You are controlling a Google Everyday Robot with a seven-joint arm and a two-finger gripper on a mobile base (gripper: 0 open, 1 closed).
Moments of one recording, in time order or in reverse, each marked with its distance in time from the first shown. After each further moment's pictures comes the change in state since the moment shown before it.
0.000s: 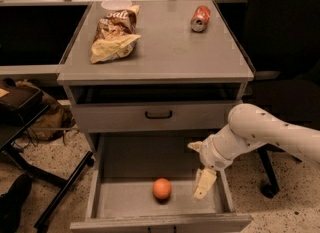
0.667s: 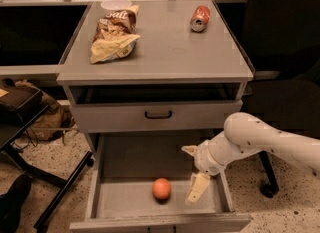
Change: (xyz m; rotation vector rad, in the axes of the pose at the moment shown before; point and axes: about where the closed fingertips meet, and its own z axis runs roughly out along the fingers) arm -0.001 -0.002 0.026 0.010 -0.062 -0.028
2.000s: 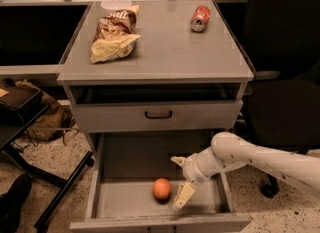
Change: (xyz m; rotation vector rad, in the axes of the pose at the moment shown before) arm 0.022 -0.021 0.098 -0.022 -0.123 0.007
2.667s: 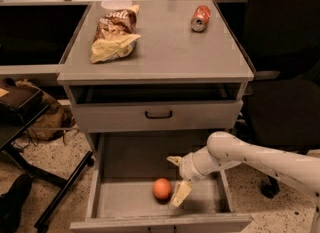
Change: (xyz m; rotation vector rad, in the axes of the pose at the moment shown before) arm -0.003 -0.007 0.015 -0.021 -0.021 -0.024
